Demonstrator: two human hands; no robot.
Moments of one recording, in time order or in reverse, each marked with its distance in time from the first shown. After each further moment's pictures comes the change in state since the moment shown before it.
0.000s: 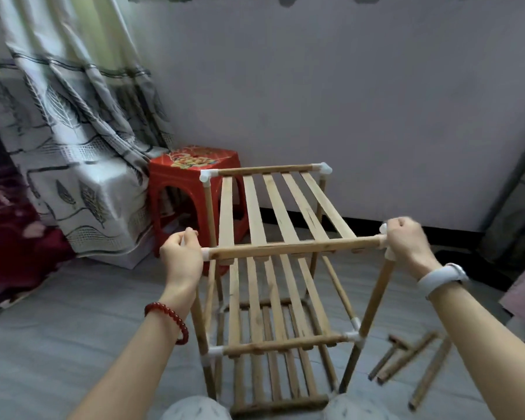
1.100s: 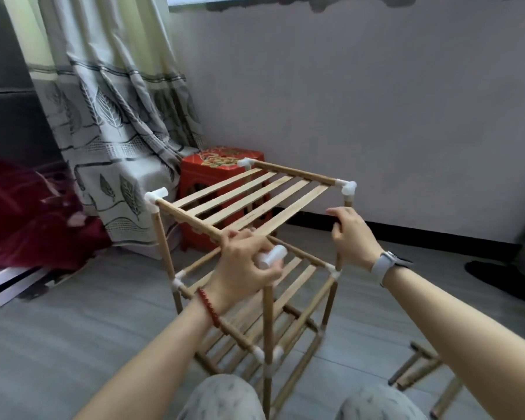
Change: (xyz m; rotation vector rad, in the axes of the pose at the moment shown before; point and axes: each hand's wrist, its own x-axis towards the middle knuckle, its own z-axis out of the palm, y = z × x) left_hand -0.042 0.004 -0.014 0.399 -0.366 0.925; right_hand -0.037 -0.035 0.081 -0.335 -0.285 -0.618
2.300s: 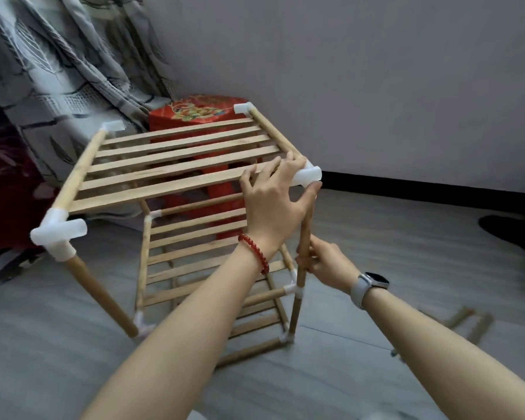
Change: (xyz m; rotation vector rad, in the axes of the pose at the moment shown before) left_hand 0.083 -0.024 0.125 0.164 0.225 -0.042; right_hand -0.014 0.066 0.106 0.305 -0.433 0.152
